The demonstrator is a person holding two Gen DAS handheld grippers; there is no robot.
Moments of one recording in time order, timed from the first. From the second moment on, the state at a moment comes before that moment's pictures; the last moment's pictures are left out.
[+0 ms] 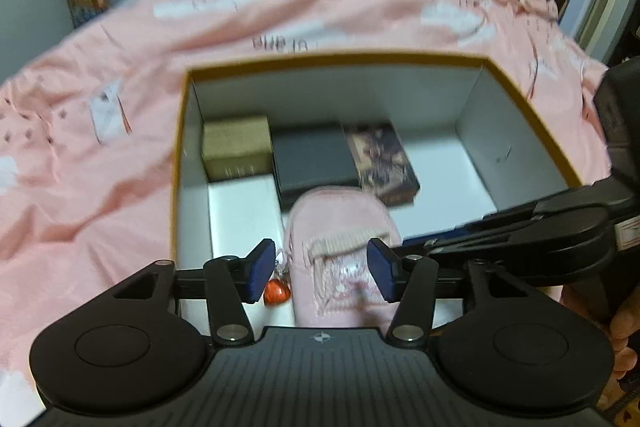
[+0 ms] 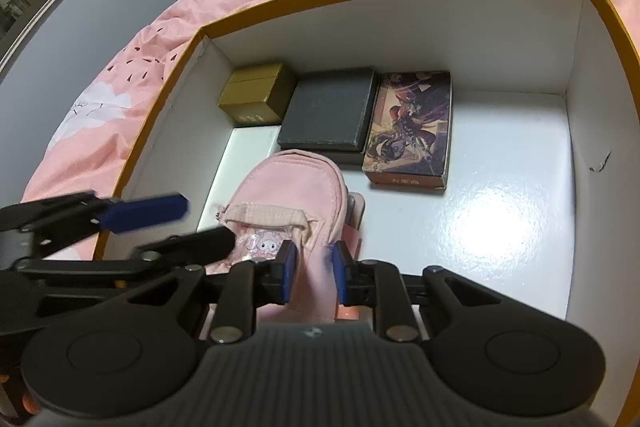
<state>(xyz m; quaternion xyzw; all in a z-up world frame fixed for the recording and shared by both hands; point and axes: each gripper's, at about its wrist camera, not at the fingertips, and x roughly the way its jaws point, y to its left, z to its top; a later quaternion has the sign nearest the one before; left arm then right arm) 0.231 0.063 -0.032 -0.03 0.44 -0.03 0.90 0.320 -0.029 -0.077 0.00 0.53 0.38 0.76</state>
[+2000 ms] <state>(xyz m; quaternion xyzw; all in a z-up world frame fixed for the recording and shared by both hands) 0.087 -0.025 -0.088 -0.08 0.50 -0.15 0.85 0.113 -0.195 -0.053 -0.07 0.36 0.23 0.90</state>
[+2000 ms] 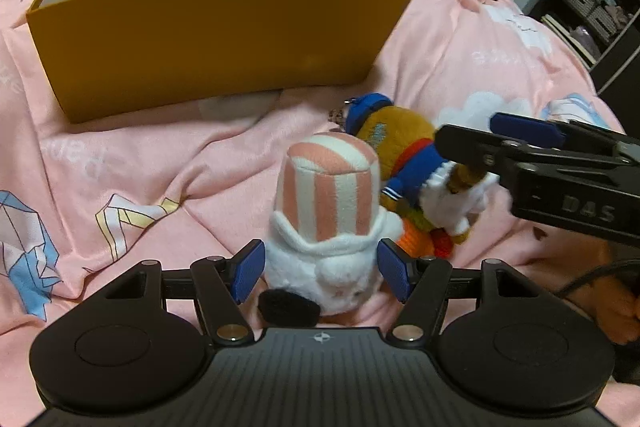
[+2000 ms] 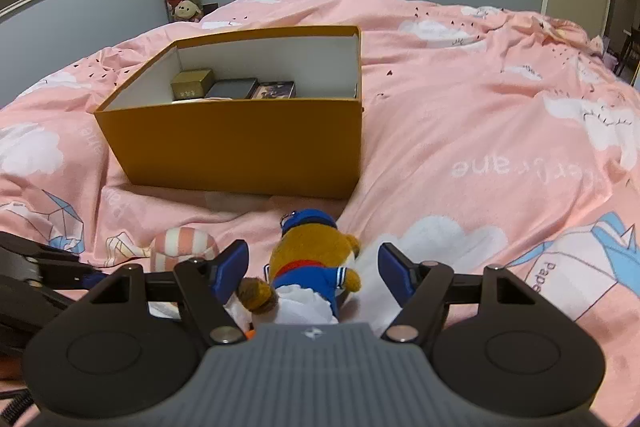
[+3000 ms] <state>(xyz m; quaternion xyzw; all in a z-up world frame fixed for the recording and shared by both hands) 0.093 0.000 -0.092 -0.16 0.49 -0.16 0.84 0.202 -0.198 -0.069 0.03 0.58 0.23 0.78</state>
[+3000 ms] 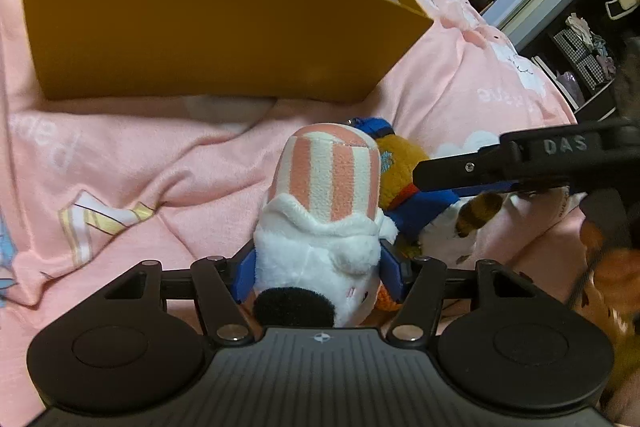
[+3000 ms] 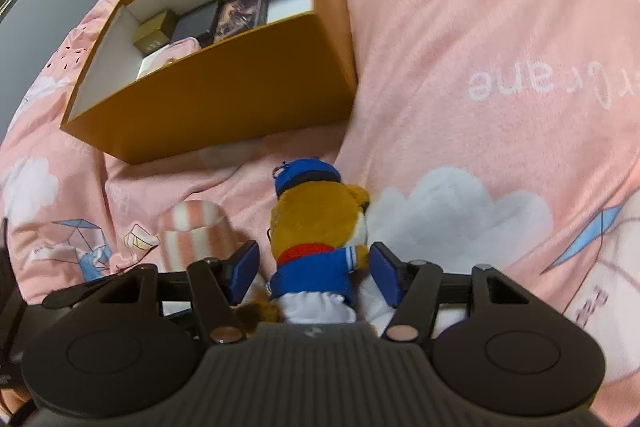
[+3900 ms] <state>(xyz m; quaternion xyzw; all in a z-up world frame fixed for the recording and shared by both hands) 0.095 0.036 -0.070 -0.19 0.48 -0.10 0.85 0.192 -0.172 -0.046 -0.03 0.55 0.32 0.78</state>
